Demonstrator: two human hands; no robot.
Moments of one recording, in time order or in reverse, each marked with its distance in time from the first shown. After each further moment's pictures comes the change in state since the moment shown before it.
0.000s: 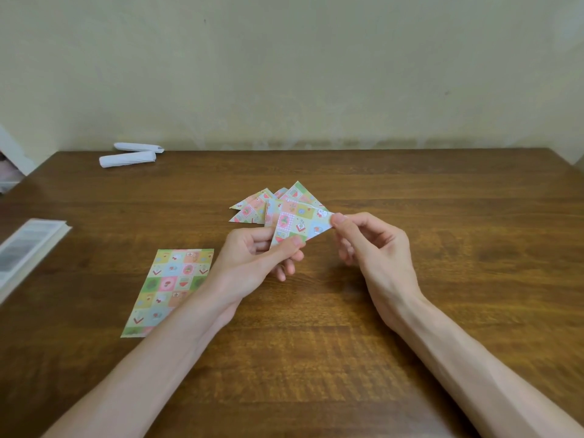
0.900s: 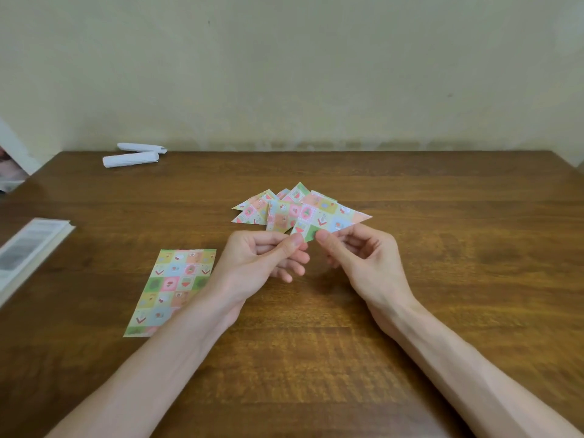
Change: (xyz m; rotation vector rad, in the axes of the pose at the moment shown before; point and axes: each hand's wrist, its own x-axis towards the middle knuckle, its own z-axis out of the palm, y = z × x) left_hand -0.002 0.003 0.003 -0.012 0.014 -0.036; right_hand -0.004 0.007 0.007 -0.052 -0.082 -0.011
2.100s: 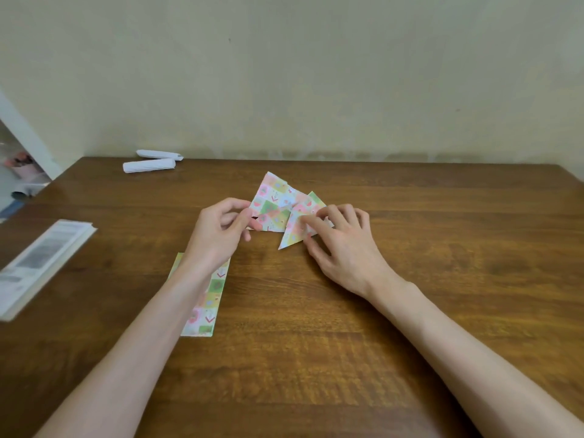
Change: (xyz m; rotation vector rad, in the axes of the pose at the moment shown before) left_hand 0.045 -0.001 -0.072 0.331 0.274 0.188; right_hand 0.056 0.030 0.013 -1.262 -0.143 -0.605
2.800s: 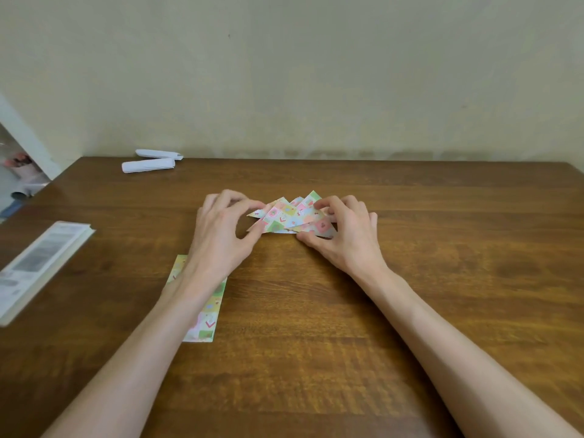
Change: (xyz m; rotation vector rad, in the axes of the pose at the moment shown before) left_hand 0.013 -0.016 0.002 0.689 0.111 0.450; right_hand 0.025 0.005 0.011 0.246 0.014 0.370
